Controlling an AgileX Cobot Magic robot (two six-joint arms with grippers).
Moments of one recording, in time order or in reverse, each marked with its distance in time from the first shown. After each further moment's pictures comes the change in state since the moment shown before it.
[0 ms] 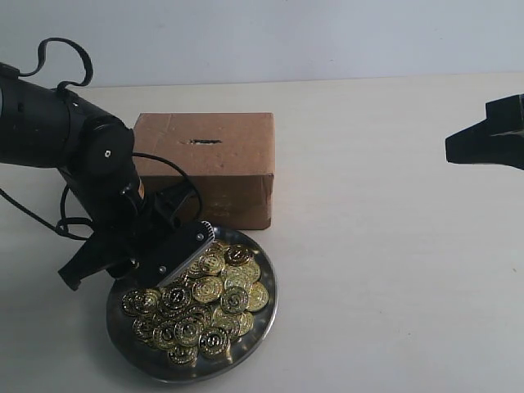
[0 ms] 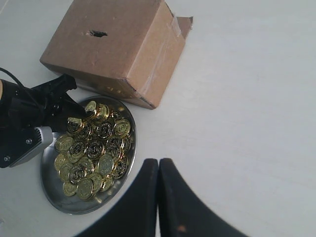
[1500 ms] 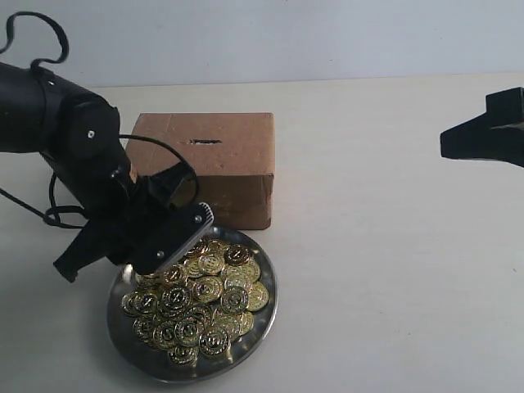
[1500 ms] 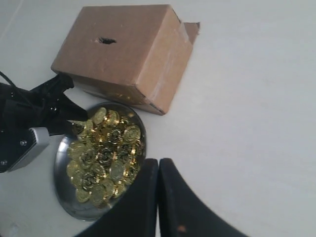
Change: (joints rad) left arm 0.000 -0.085 0.000 -0.031 0.026 -0.019; right arm 0.000 0.000 0.013 0.073 0.004 -0.035
